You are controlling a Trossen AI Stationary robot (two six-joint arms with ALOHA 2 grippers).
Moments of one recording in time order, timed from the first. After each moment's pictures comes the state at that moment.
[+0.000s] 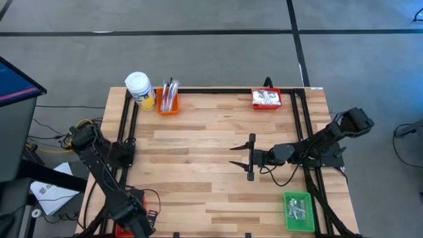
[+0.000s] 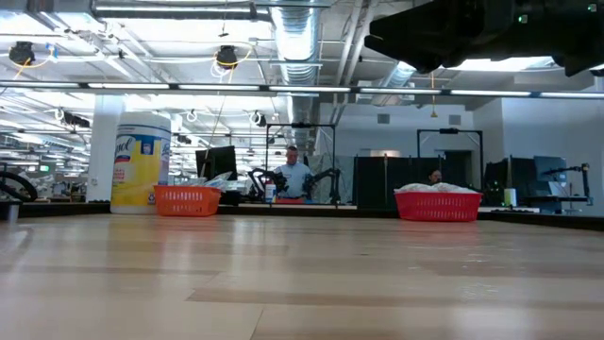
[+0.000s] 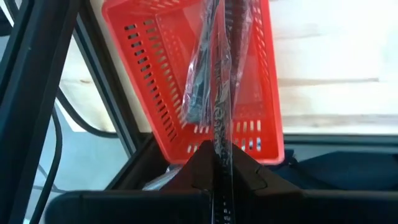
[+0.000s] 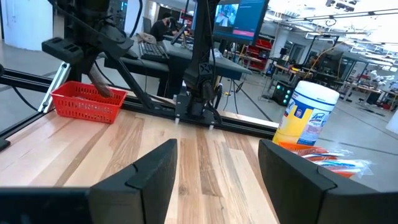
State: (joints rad) left arm -0.97 1.73 1.38 -1.22 0.31 -2.36; right arm 0.35 1.43 0.43 1.00 0.41 -0.24
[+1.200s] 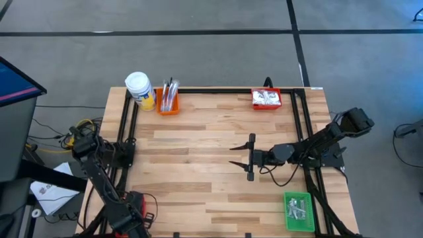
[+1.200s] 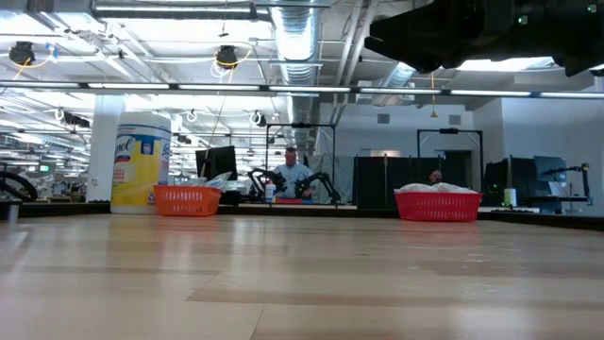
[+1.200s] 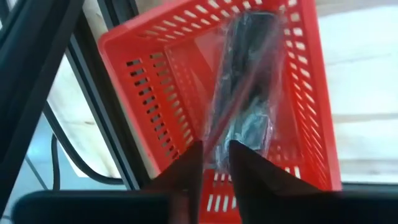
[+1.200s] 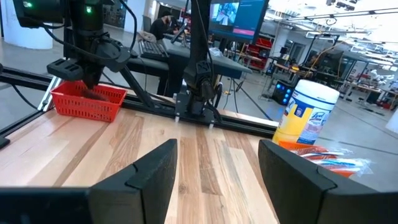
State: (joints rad) left arm -1.05 1.81 1.31 -1.19 0.26 -2.34; right arm 0.35 1.43 0.43 0.99 0.41 -0.24
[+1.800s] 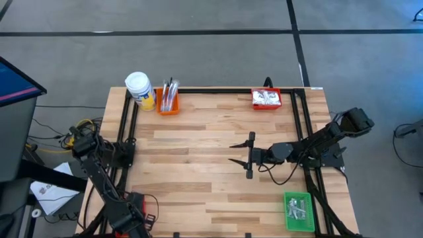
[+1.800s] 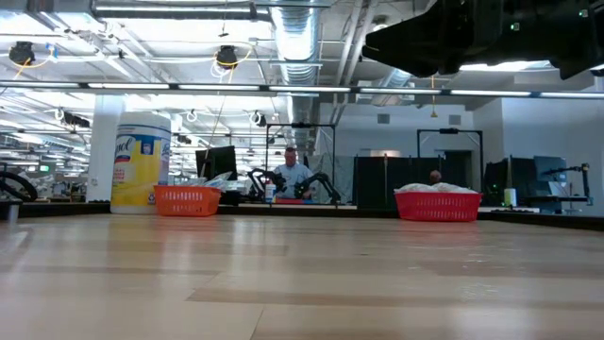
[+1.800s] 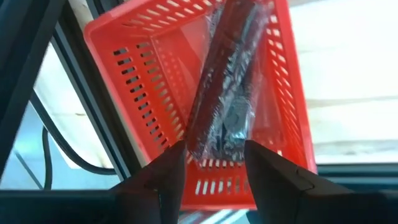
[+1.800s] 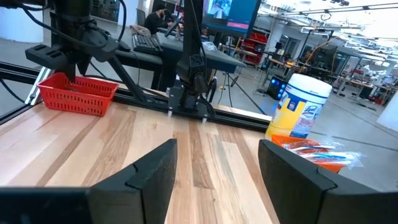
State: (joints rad) left arm -1.04 1.80 1.33 -1.17 0.26 -2.33; right arm 0.32 1.43 0.43 0.97 0.42 -0.24
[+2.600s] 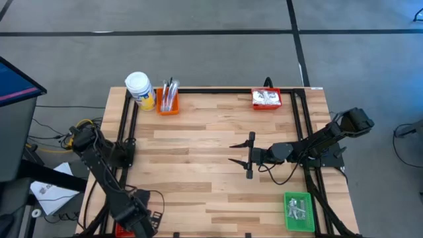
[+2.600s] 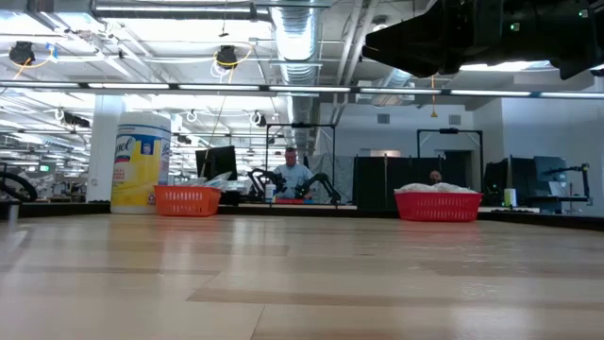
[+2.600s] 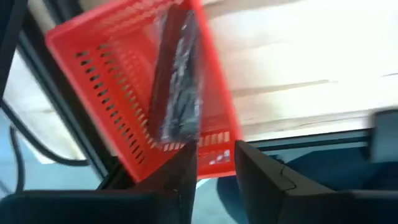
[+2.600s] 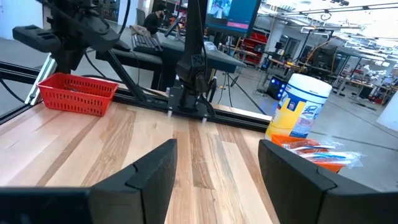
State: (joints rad) left arm -0.96 1.76 1.39 -1.17 0.21 -2.28; right arm 0.32 1.43 0.43 0.97 0.42 -0.24
